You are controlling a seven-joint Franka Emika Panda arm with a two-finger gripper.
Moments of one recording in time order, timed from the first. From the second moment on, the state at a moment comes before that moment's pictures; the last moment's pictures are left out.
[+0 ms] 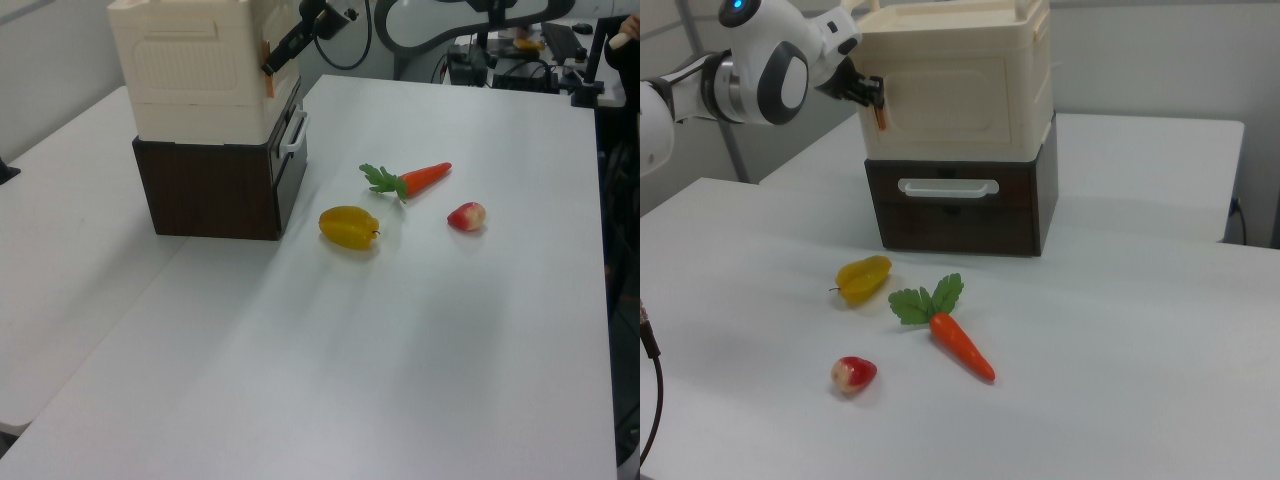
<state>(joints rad) 0.29 0.48 -0.16 -1.26 0.07 2.58 0.01</state>
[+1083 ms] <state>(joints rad) 0.29 0.42 -0.17 -1.29 0.08 2.44 -0.01</state>
